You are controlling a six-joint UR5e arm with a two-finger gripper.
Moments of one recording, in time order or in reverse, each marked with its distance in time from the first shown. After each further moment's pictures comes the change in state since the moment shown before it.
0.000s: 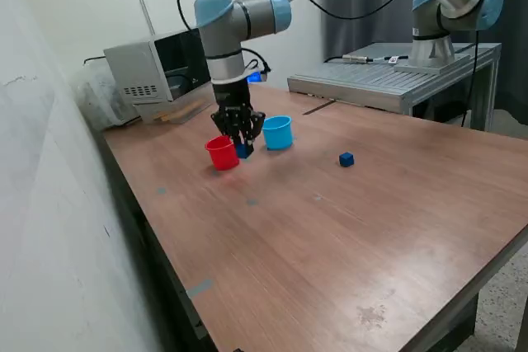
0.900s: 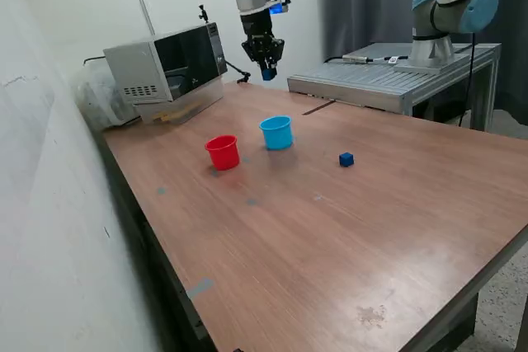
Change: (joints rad) arm -0.213 -0.441 0.500 0.045 -0.067 0.003
